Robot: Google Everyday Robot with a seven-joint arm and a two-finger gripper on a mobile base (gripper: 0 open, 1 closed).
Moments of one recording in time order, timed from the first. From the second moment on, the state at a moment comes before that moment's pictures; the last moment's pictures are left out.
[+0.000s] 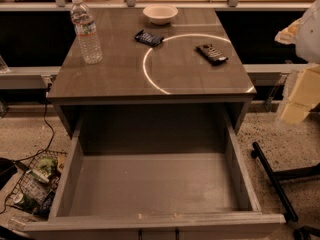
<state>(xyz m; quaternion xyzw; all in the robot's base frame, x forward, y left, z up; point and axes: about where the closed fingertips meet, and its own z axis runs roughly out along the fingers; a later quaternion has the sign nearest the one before) 0.438 -0.215 0.984 -0.60 0.78 -0.04 0.17</state>
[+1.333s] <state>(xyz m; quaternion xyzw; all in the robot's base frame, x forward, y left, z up) 0.545 -0.281 0.989 -0.45 0.81 -0.04 0.37</state>
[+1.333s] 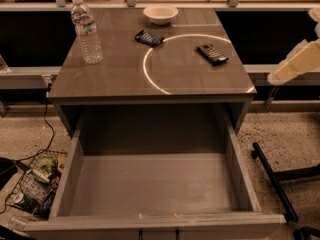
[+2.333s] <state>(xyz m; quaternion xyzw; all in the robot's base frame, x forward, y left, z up) 0.688 -0.308 0.996 -0.30 0.76 0.01 0.58</state>
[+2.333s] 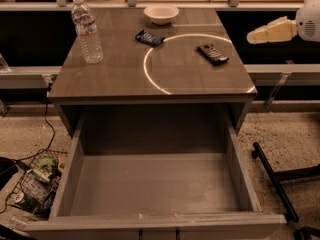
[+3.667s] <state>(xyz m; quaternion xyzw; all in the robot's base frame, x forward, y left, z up) 0.730 -0.268 0.957 -0.28 0.76 0.07 0.58</state>
